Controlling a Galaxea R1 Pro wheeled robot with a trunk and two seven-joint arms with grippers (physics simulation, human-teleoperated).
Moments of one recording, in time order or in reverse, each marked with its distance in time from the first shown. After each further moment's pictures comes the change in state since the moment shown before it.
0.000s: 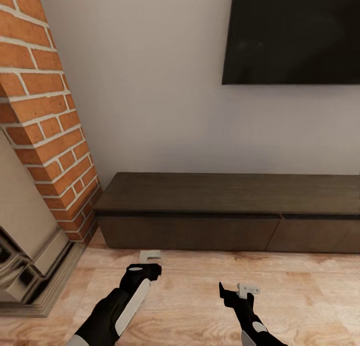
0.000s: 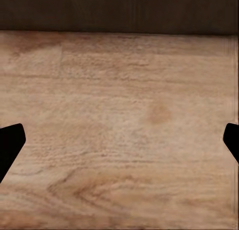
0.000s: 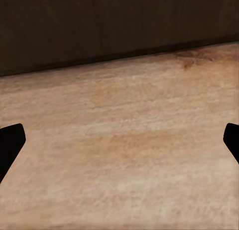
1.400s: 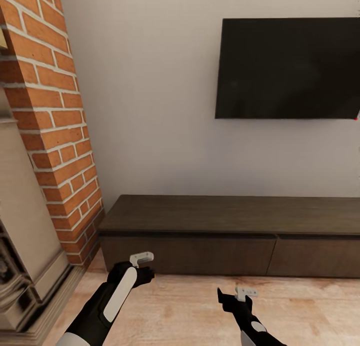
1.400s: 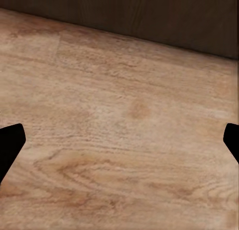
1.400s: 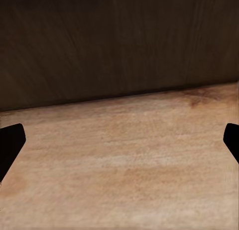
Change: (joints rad) left arm 0.001 0.000 0.187 -0.018 0.163 0.196 0.008; right arm 0.000 0.004 0.002 0.001 0.001 0.093 0.010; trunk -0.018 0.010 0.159
